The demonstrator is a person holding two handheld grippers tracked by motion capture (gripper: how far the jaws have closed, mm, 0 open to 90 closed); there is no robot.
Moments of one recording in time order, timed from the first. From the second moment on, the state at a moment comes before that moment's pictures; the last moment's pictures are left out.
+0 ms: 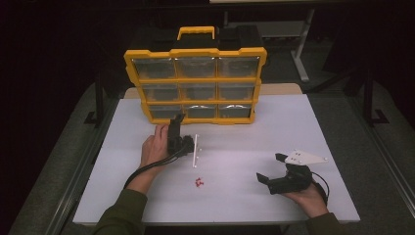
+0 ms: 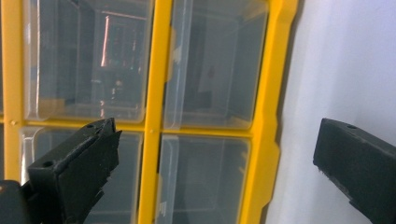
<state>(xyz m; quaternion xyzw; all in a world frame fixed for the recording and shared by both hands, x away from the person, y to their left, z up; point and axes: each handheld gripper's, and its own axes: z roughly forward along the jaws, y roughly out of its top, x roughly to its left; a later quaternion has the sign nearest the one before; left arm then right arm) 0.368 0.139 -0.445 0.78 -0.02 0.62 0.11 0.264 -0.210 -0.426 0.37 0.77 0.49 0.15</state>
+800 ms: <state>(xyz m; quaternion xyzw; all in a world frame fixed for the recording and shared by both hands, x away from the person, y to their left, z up) 0.387 0.161 -0.444 0.77 -0.01 0.64 0.06 0.264 -0.211 -0.426 0.37 0.77 0.49 0.15</state>
